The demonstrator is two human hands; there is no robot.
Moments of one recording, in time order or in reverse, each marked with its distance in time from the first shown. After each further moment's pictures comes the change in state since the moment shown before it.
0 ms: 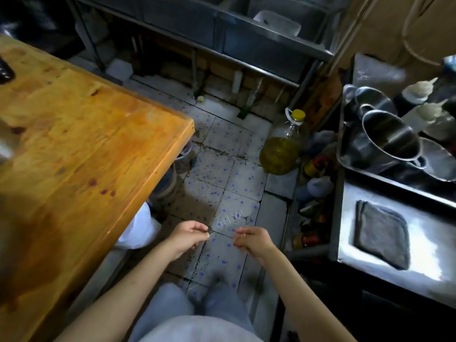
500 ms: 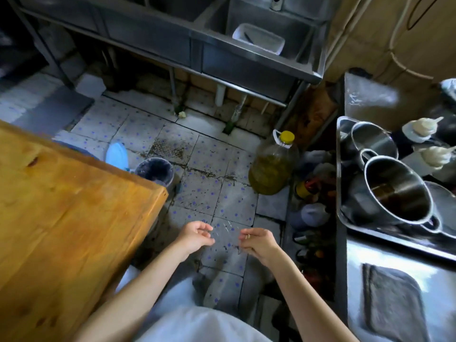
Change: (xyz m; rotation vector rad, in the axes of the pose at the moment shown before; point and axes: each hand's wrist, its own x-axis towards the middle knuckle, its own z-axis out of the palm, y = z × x) left_hand 0.151 0.145 0.000 0.102 -0.041 0.004; right_hand 0.123 -0.140 -0.044 0.089 0.099 0.039
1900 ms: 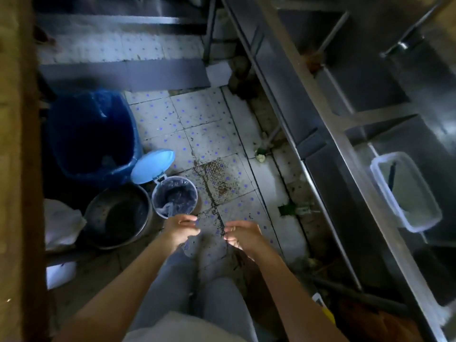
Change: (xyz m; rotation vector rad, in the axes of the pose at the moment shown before) left_hand 0.273 0.171 -0.144 -0.869 0.617 -0.231; right_hand 0.305 -0.376 0.164 -0.882 -0.522 -0.053
